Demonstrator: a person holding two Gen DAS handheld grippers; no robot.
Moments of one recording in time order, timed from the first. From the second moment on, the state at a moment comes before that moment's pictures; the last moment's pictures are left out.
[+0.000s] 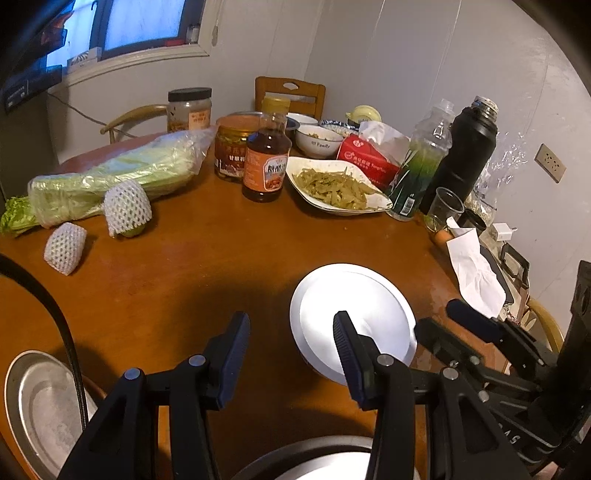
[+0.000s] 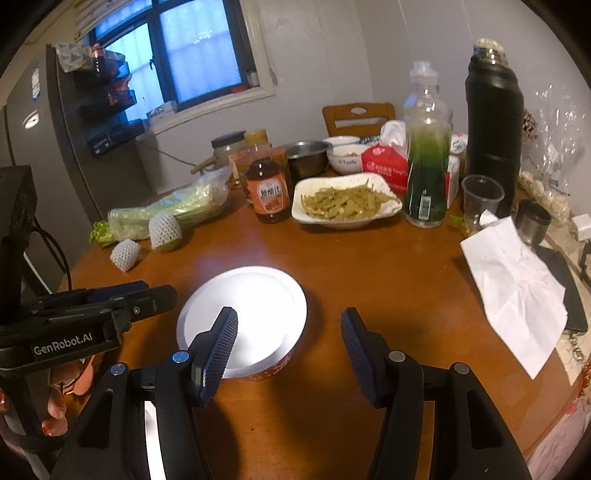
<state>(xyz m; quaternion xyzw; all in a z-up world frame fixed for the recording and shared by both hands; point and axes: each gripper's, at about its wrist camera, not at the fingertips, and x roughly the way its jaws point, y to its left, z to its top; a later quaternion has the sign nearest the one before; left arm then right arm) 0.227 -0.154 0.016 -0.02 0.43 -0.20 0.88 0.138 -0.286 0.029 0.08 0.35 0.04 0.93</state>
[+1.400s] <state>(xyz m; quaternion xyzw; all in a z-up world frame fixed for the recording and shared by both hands) 0.245 -0.176 -0.015 -0.02 0.49 -0.22 0.84 0.149 -0.265 0.005 0.06 0.39 0.07 0.92</state>
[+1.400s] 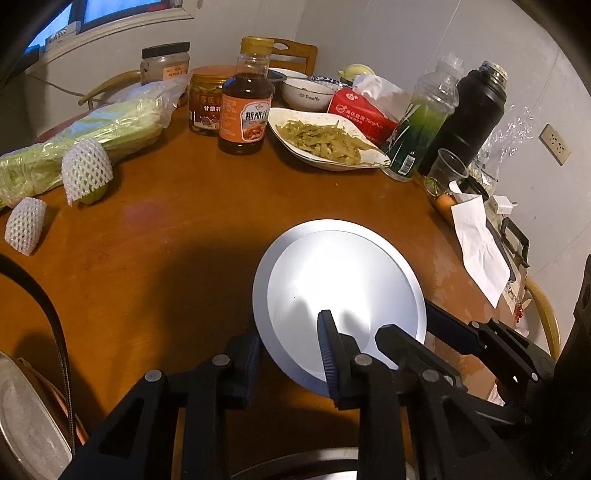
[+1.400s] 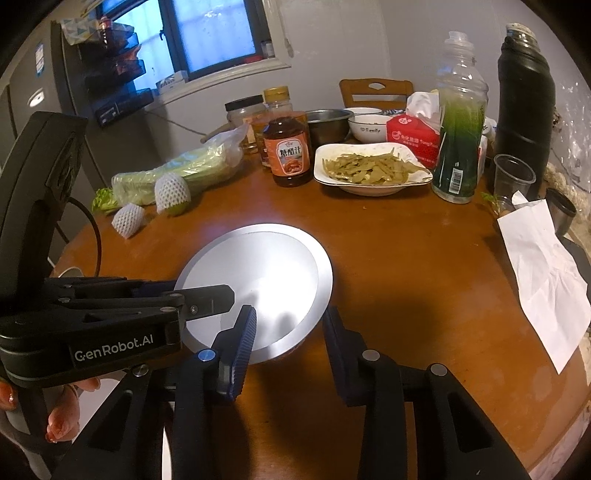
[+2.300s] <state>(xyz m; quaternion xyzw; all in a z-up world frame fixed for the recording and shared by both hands) 0.188 -0.131 0.041 -0.05 0.42 -0.22 0.88 0.105 -0.229 0.059 0.03 0.33 0.10 0.94</state>
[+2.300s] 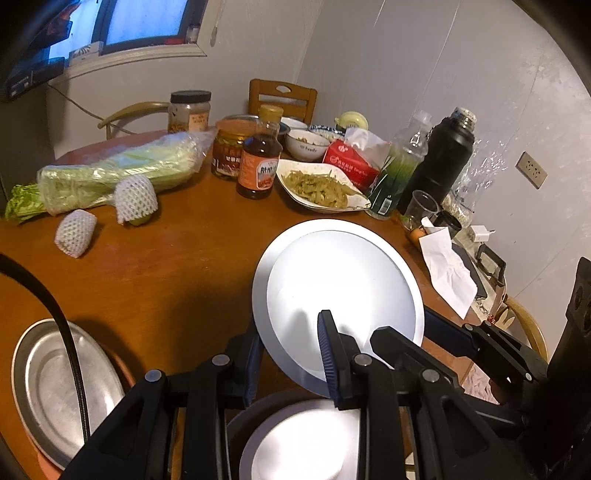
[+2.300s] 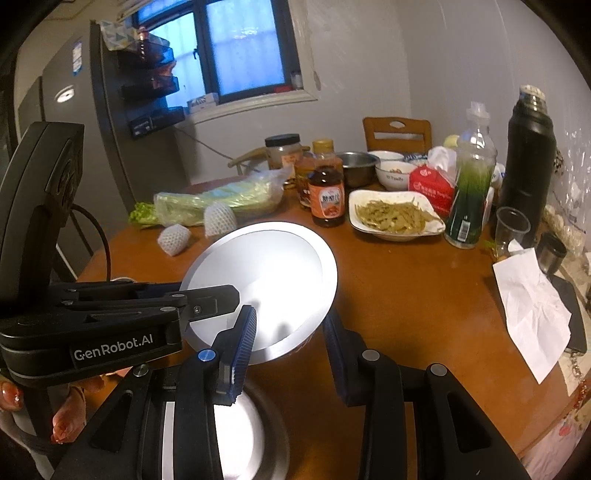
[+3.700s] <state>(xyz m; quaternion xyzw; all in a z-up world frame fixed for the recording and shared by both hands) 0.078 -0.112 0.024 0.01 0.45 -0.17 0.88 0.005 -0.190 0.041 0.00 0.36 0.14 0.92</state>
